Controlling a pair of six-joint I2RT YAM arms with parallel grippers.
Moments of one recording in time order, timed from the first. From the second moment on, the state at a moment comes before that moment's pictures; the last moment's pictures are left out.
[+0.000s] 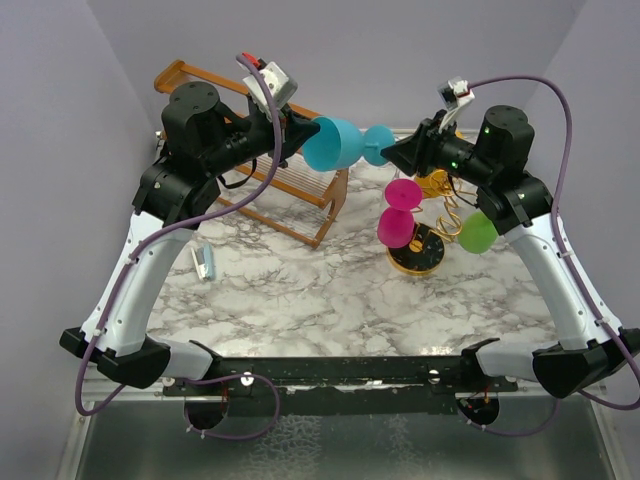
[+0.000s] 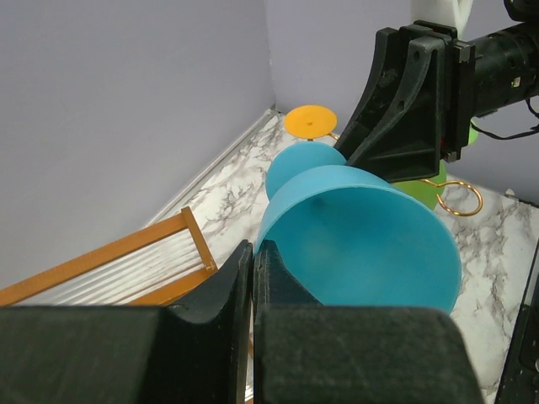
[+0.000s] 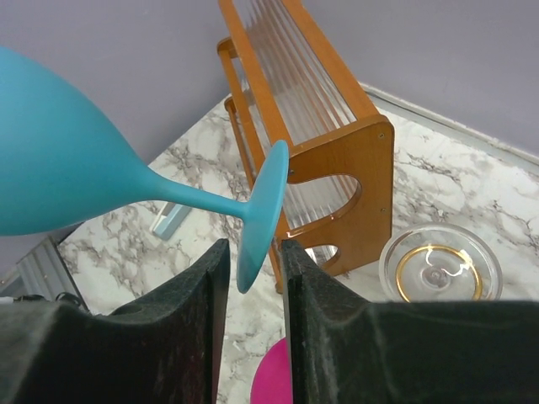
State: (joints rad) left arm -0.51 1.35 1.87 -0.53 0.46 0.07; right arm 0.36 1.27 1.51 -0.36 -0.49 0.20
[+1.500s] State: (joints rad) left arm -0.51 1.16 1.65 -0.65 0.18 0.40; right arm 0.31 1.17 1.52 -0.44 -0.59 -0.36
